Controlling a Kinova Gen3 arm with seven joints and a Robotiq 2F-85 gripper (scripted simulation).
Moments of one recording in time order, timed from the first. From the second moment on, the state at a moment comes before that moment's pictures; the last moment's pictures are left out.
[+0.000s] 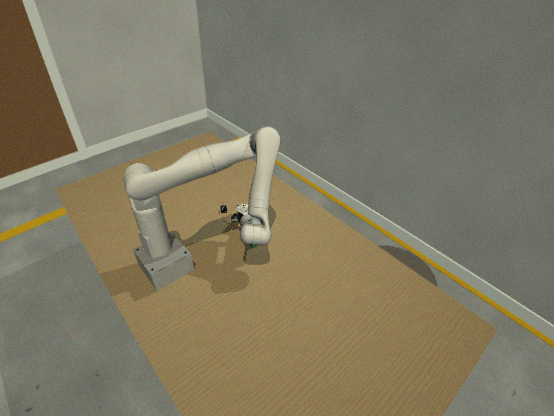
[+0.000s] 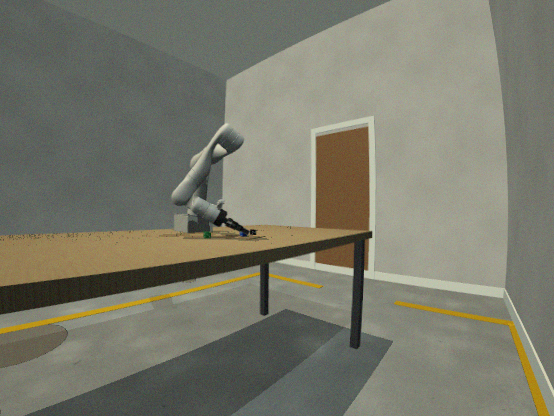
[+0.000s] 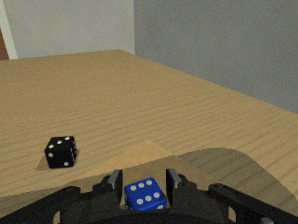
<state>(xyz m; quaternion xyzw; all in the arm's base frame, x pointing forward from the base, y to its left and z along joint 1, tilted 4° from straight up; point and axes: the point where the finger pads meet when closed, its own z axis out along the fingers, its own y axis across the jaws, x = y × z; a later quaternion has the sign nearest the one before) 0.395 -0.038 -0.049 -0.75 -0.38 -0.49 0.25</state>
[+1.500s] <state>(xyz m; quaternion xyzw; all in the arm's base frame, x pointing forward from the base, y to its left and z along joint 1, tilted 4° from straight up) 0.374 -0.061 -0.034 -0.74 -0.38 -0.48 0.25</state>
